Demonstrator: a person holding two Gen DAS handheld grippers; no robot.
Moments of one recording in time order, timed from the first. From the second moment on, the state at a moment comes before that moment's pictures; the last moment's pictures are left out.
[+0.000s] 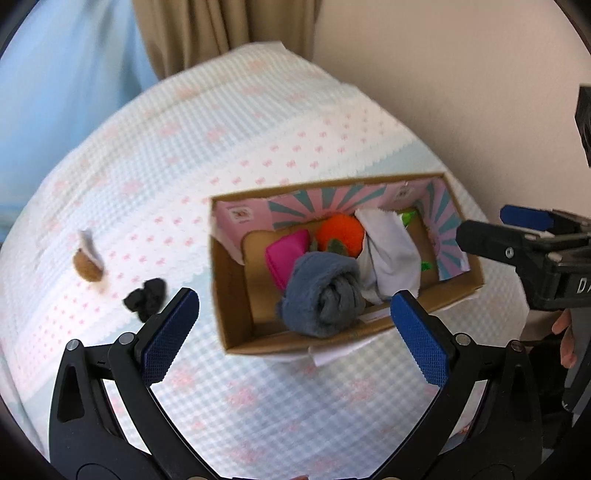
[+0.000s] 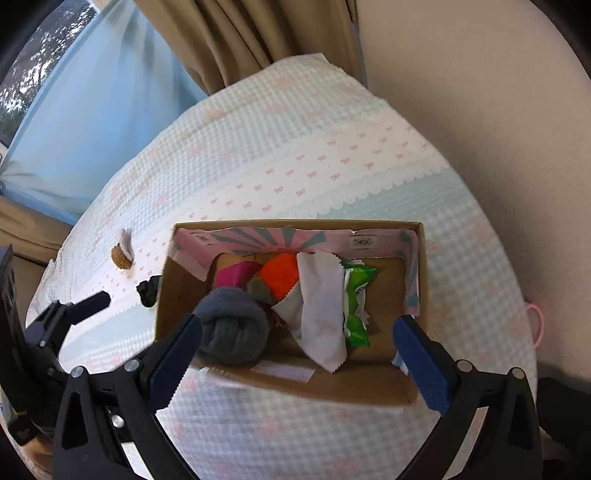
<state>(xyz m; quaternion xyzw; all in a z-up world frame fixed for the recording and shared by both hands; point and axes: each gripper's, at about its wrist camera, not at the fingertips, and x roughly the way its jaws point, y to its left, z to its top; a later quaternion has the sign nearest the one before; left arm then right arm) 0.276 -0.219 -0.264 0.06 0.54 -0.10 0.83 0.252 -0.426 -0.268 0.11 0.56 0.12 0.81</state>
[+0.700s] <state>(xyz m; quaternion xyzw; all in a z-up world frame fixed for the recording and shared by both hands) 0.153 -0.070 -0.101 0.03 0.43 -0.06 0.90 0.120 -0.323 -0.092 0.08 0.41 0.08 0.90</state>
